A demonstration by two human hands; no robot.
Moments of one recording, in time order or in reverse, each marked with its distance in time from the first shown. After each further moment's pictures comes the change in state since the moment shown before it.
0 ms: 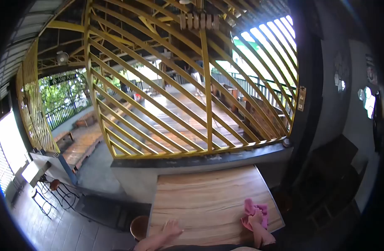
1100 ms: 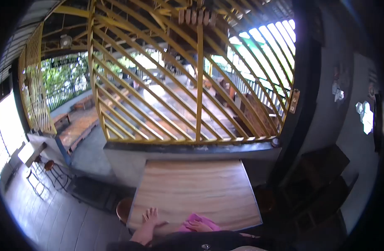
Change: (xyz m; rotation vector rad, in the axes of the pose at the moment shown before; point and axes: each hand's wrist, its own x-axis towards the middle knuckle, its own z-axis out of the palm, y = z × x) left_hand -0.077 0.077 -0.034 -0.197 -0.012 -0.480; right_hand -0.105 -0.063 0.042 0.248 -0.793 -1.237
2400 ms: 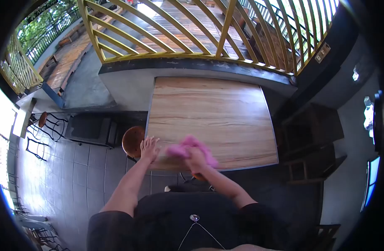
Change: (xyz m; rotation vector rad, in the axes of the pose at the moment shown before) left_hand 0.025 -0.115 -0.021 0.021 0.356 0.315; right_hand 0.144 -0.086 0.016 0.134 0.370 0.556
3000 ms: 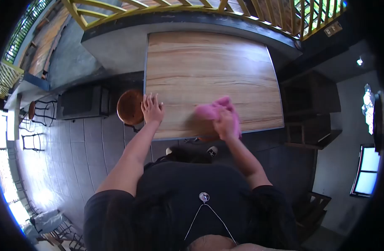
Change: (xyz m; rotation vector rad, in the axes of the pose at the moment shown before) left_hand 0.027 0.018 0.013 0.030 0.226 -0.114; right_hand -0.034 0.036 -0.048 -0.303 0.131 0.266
